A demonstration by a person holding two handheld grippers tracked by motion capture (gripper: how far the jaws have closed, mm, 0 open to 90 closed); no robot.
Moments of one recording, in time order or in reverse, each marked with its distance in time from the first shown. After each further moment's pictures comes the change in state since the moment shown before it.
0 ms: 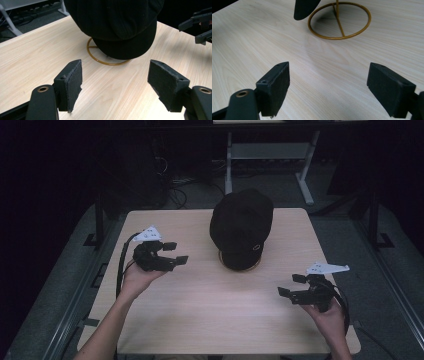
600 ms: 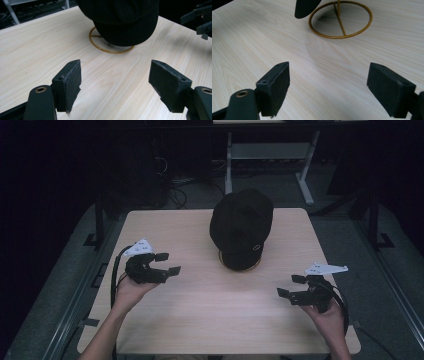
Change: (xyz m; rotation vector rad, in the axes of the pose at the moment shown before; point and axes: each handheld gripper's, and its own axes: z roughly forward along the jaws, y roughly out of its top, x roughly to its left) left arm -0.003 -0.035 -0.014 -0.005 0.023 -0.033; right arm 0.002 0.000 0.001 0.008 -0.001 -0.007
